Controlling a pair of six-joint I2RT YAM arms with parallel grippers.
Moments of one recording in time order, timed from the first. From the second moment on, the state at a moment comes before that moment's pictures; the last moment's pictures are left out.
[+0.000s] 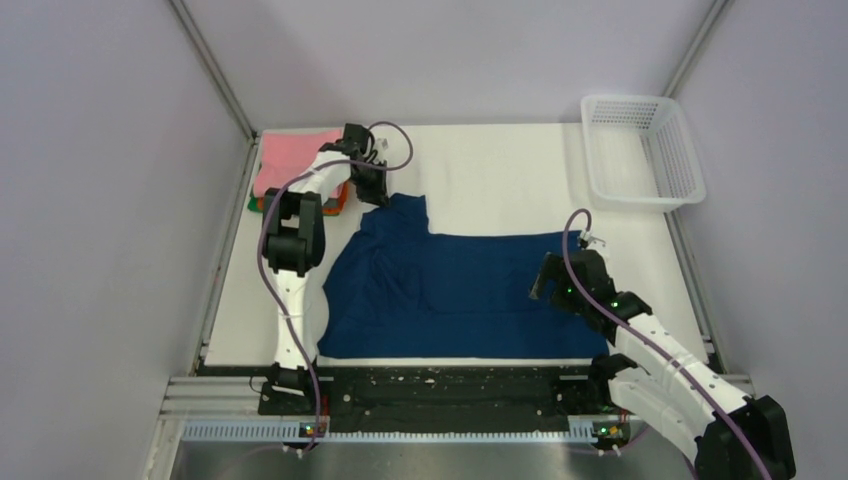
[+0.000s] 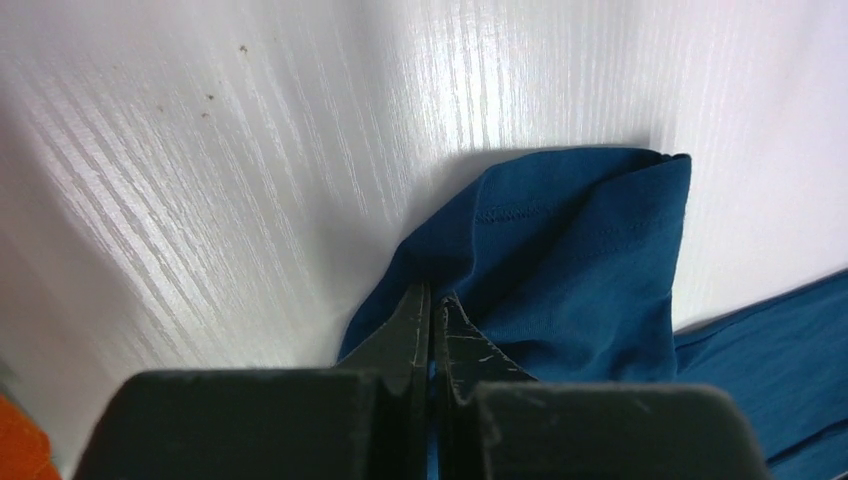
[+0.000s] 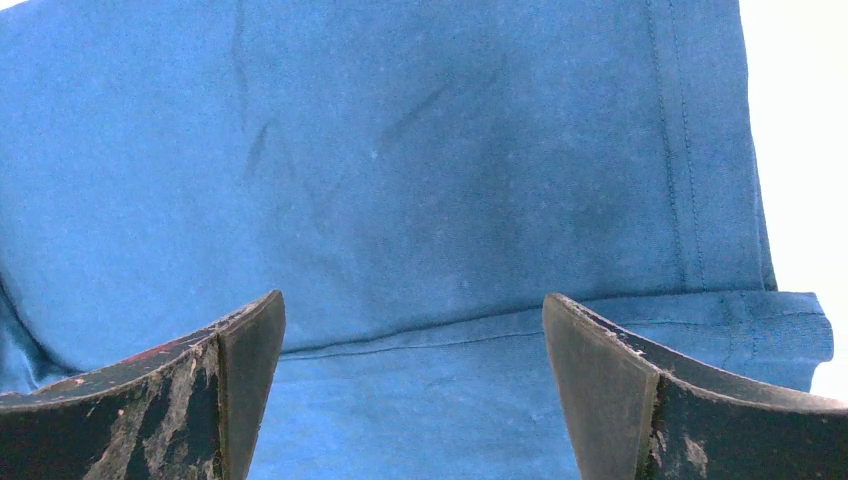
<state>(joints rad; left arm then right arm) -0.18 2.30 1.87 -0.71 0.33 -0.16 0.40 0.81 0.41 -0.44 0.17 0.66</state>
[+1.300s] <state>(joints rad) -0.18 2.35 2.01 -0.57 0.13 -0.23 0.30 1.49 0.89 -0.34 0.57 0.67</state>
